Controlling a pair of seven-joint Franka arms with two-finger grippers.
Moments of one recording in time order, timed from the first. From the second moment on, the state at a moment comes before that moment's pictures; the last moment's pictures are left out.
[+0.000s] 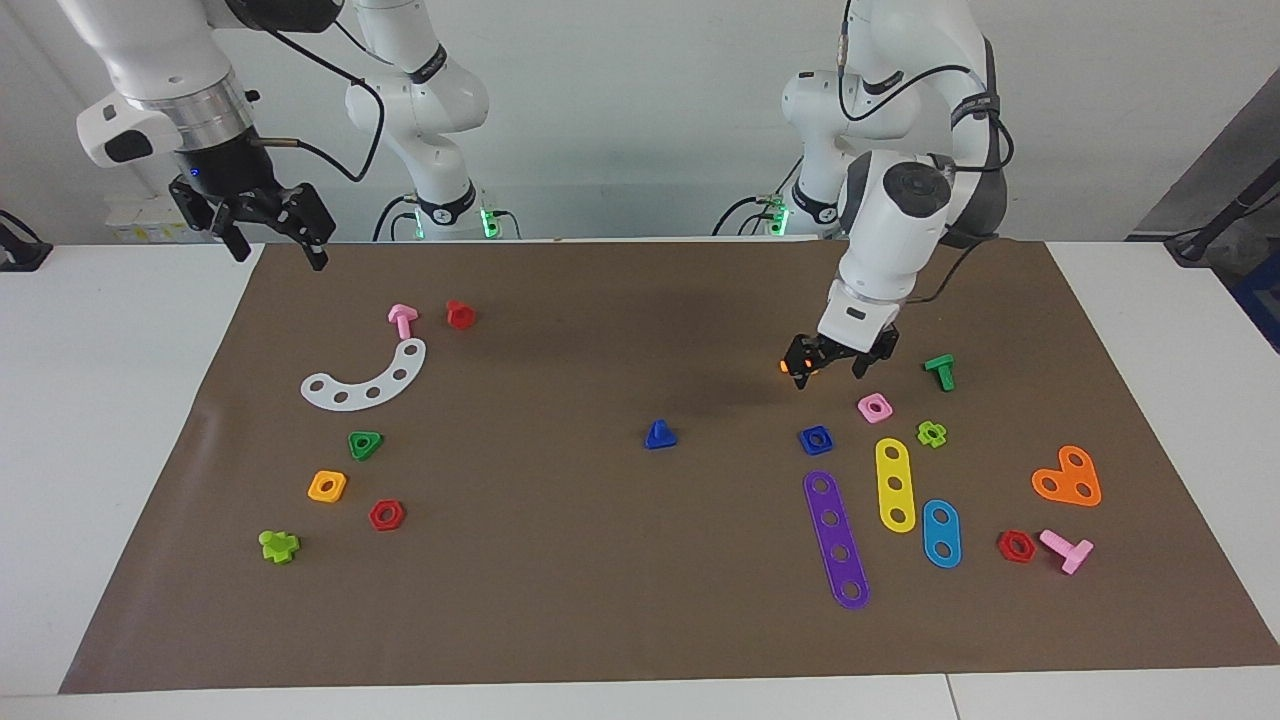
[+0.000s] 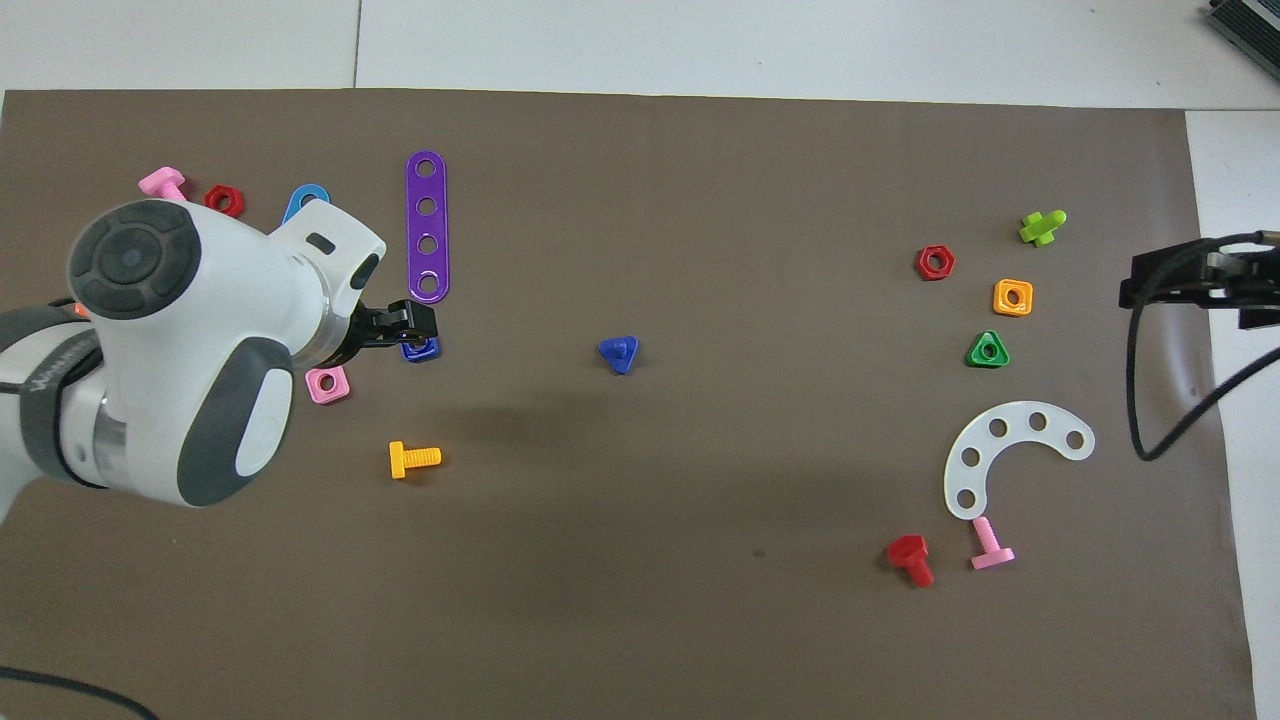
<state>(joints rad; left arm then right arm) -0.31 0.11 -0.01 -2.02 -0.01 2.19 -0.44 0.08 -0.04 -0.11 -1.55 -0.01 1.57 0.15</state>
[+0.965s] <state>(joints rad) -0.31 0.29 0.00 -2.06 -0.01 2.42 -0.49 0.08 -0.04 -0.11 -1.57 -0.02 1.56 0.14</state>
